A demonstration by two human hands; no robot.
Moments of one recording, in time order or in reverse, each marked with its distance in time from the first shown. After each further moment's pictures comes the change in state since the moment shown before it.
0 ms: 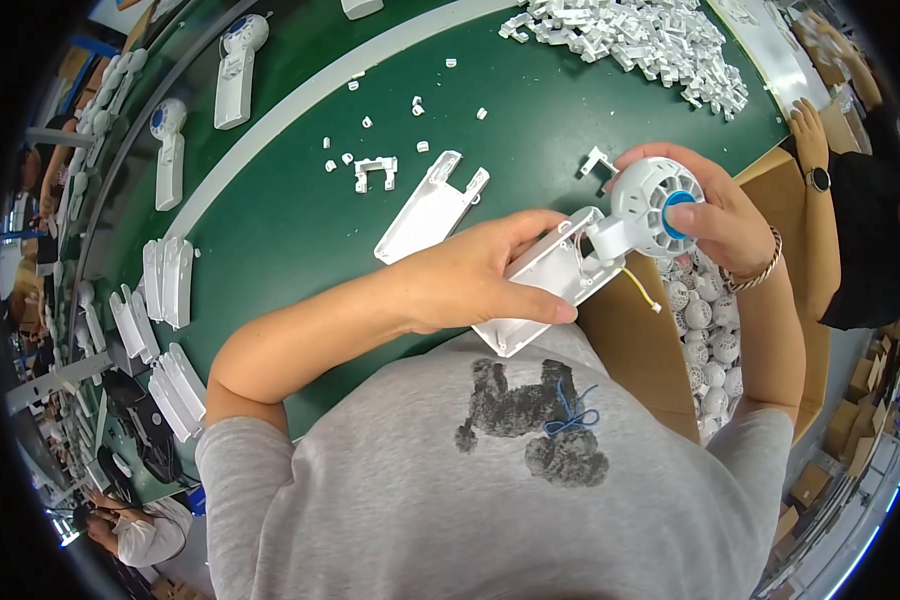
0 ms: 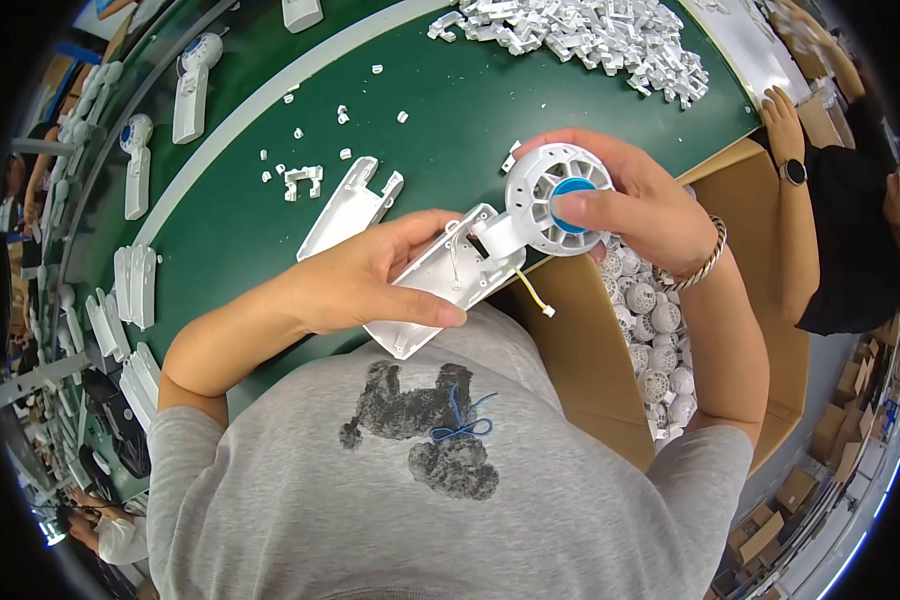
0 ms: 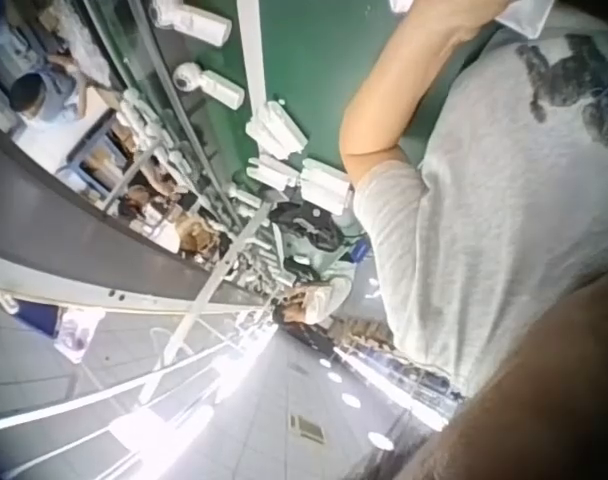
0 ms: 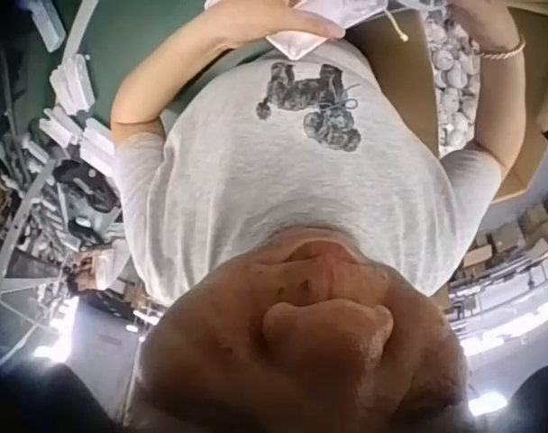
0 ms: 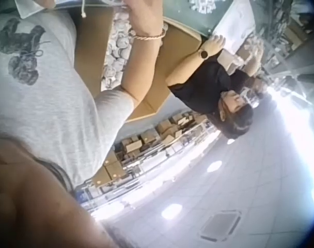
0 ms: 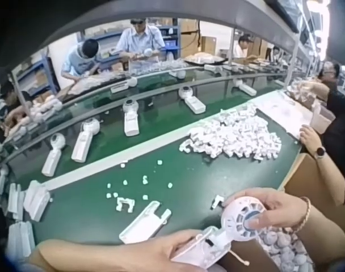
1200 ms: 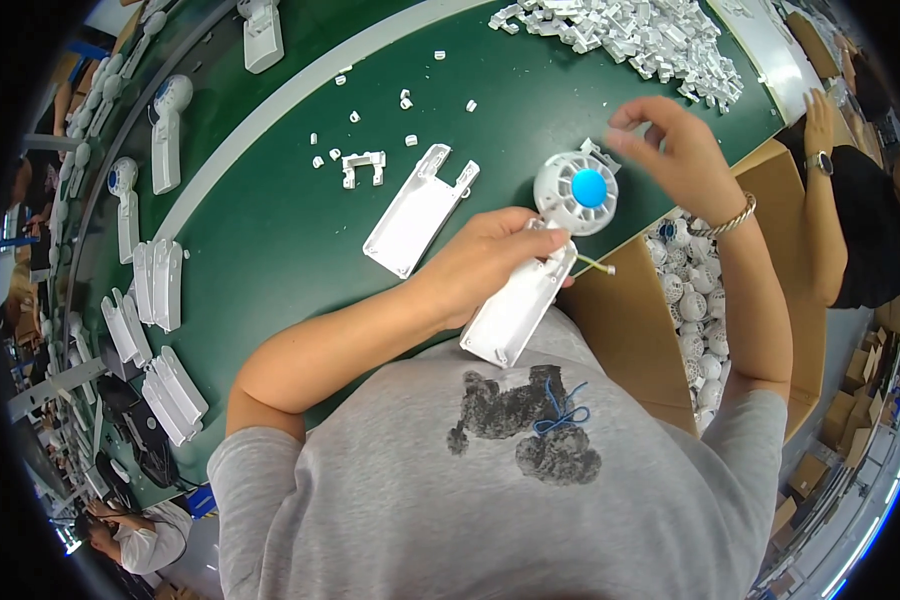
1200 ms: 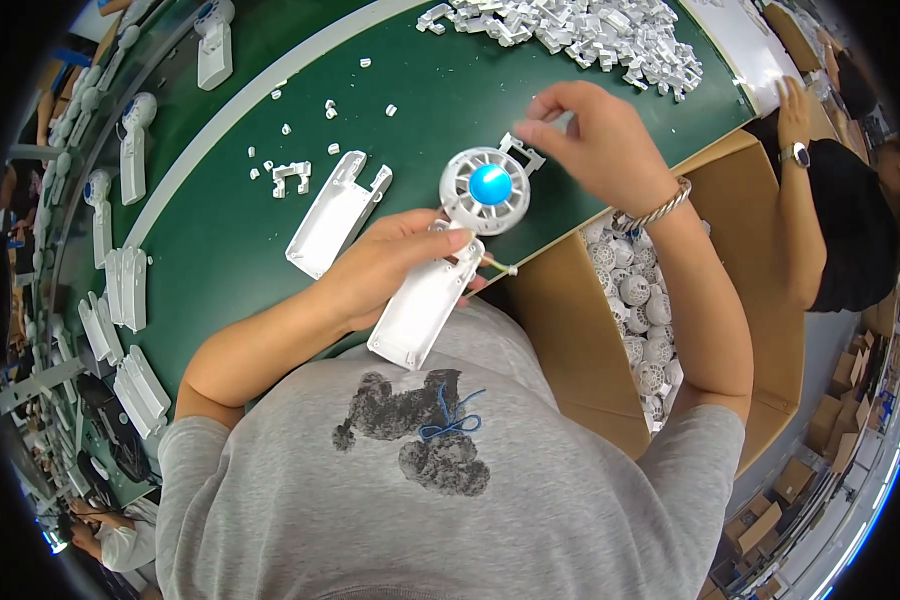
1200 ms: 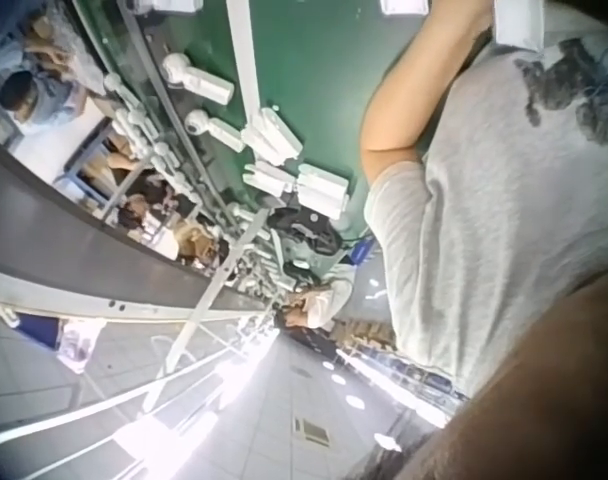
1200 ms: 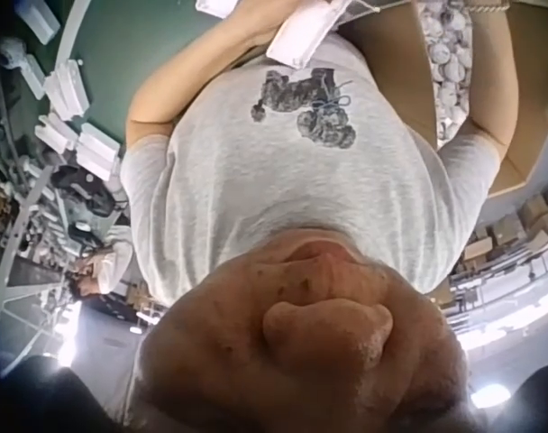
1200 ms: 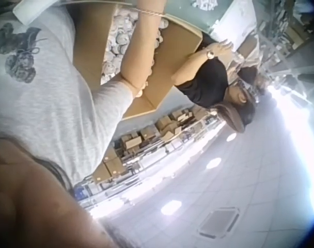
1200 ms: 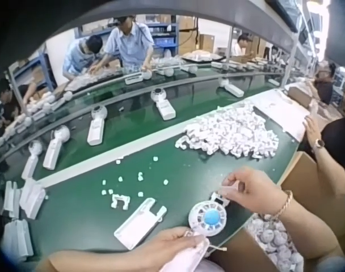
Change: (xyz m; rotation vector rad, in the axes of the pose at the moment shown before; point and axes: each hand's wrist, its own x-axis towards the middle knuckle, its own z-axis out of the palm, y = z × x) left_hand 0.027 -0.038 0.003 -0.306 0.178 -0.034; right_hand 0.038 0.023 -0.010 -0.630 0.391 -0.230
